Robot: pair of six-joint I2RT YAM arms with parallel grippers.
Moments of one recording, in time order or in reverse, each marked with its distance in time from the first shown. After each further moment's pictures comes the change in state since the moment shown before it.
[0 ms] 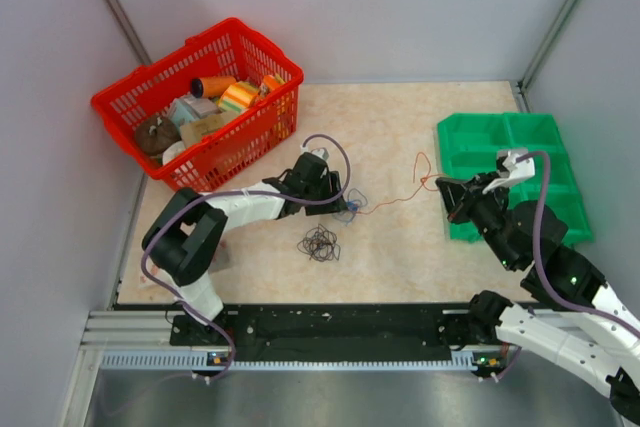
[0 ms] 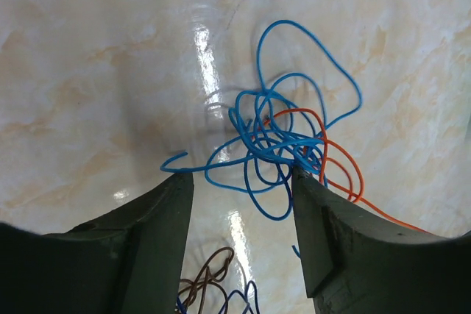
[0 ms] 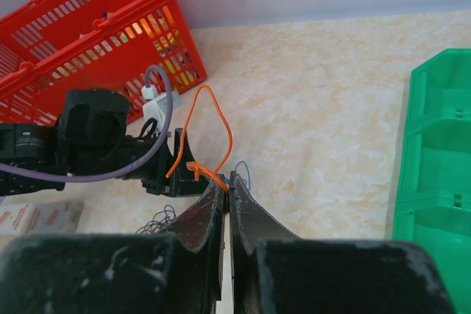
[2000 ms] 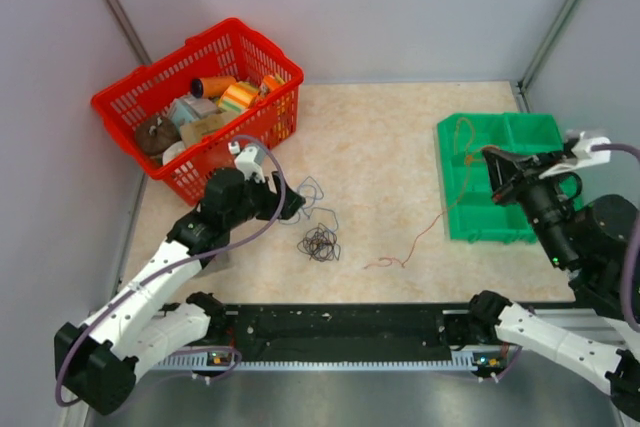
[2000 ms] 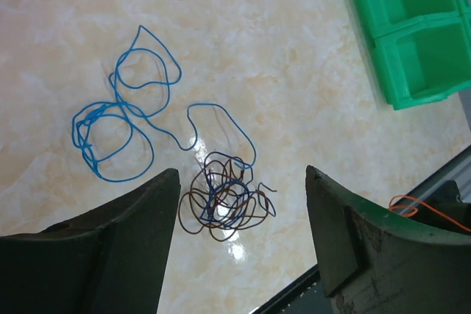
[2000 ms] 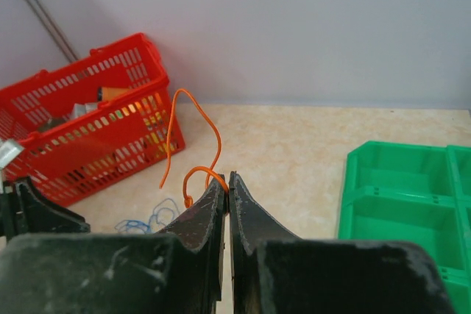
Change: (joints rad) left arm 0.171 -0.807 -0.262 -0.161 0.051 0.198; right arm 0.000 0.021 0.341 -0.085 0.072 -0.203
